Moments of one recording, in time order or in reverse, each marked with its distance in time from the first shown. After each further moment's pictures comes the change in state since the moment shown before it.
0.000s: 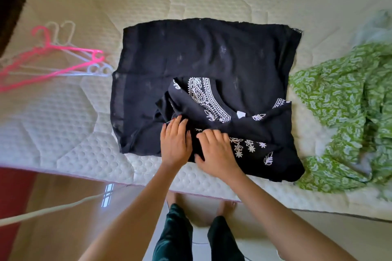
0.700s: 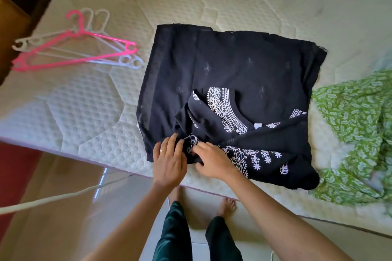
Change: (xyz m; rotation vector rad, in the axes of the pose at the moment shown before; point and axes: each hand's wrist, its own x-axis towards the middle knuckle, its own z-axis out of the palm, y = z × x) left_hand -0.067 -0.076 -0.028 0.085 0.004 0.022; right_hand 0.022 -0.061 0.020 0.102 -0.480 -0.160
